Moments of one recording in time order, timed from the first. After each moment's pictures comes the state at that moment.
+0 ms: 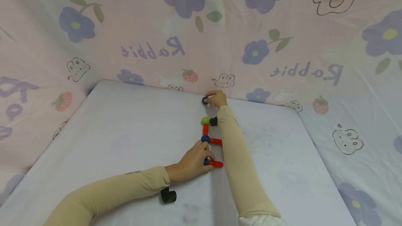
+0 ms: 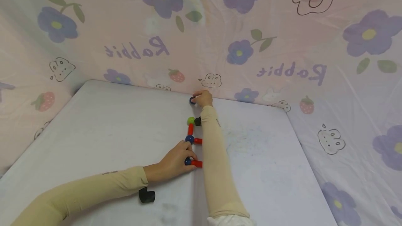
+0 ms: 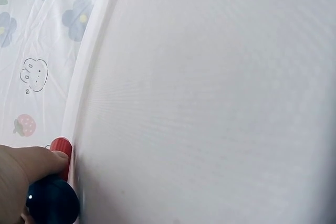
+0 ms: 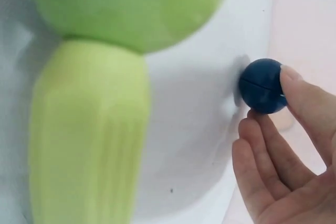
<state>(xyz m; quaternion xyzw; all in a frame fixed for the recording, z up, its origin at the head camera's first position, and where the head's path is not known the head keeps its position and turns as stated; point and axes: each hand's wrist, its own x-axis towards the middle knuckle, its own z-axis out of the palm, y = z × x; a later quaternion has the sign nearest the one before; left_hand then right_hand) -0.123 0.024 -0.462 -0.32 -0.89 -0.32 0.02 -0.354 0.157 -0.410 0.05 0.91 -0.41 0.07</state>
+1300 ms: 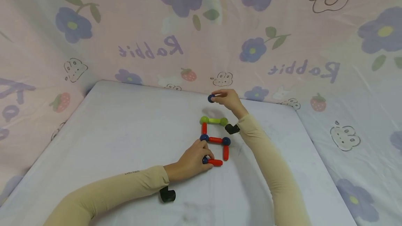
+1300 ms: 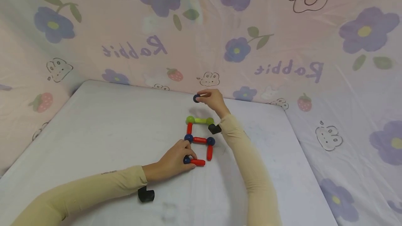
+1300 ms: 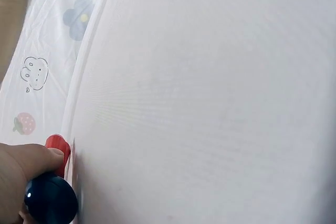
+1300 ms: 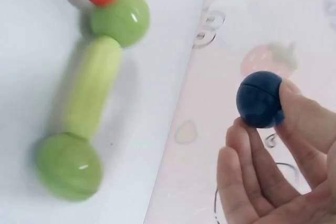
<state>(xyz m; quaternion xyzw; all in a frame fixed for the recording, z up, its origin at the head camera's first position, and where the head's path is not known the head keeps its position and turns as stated) -0.123 0.023 -0.467 -0.31 -0.89 -0.34 -0.01 -0.300 0.204 -0.369 -0.08 0.88 -0.45 0.07</state>
